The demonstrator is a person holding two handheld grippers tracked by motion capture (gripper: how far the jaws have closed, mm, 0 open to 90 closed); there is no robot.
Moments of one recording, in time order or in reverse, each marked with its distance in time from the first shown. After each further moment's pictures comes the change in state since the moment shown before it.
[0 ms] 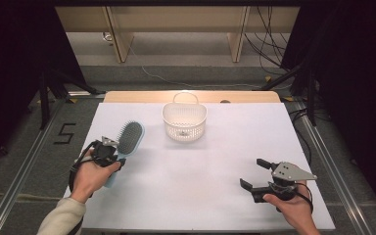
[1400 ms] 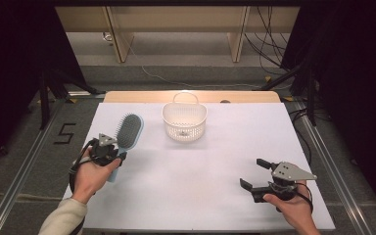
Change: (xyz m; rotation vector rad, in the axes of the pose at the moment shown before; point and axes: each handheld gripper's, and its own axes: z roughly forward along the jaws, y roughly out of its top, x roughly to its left) left arm -0.002 0.002 -0.006 -0.131 0.015 -0.015; right arm 0.000 0.000 0.000 0.001 0.000 0.001
